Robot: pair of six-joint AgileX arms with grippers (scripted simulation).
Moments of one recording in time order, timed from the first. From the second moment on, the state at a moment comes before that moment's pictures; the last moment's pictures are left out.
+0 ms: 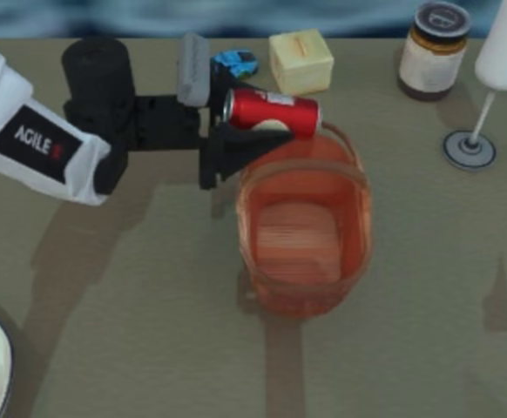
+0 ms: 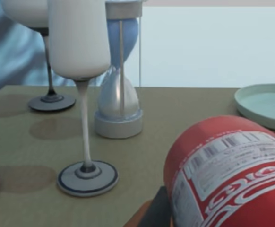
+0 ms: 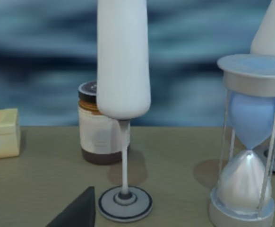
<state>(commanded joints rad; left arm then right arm) -0.30 2.30 1.23 1.03 1.27 0.04 0.00 0.00 0.00 0.00 0.00 0.00</state>
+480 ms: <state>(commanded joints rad) -0.30 2.30 1.23 1.03 1.27 0.04 0.00 0.00 0.00 0.00 0.00 0.00</state>
